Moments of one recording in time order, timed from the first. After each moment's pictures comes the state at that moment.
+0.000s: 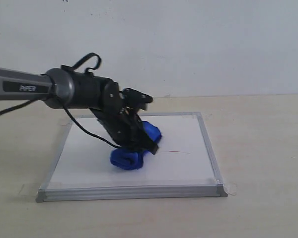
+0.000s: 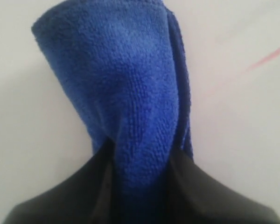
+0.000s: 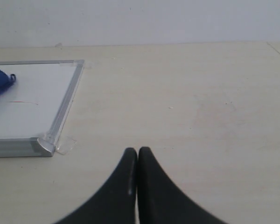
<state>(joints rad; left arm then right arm) -0.40 2.27 -1.64 -0.09 0.59 0.22 0.05 0.00 0.00 -0.07 0.37 0.12</state>
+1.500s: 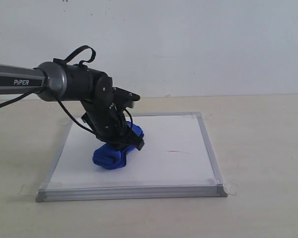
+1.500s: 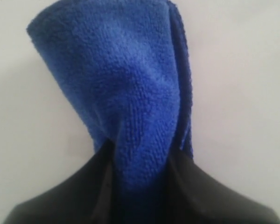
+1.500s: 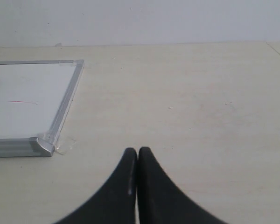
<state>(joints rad) -0.35 2.27 -1.68 0.03 0.74 0.10 0.05 0.00 0.00 -0.08 0.37 0.12</state>
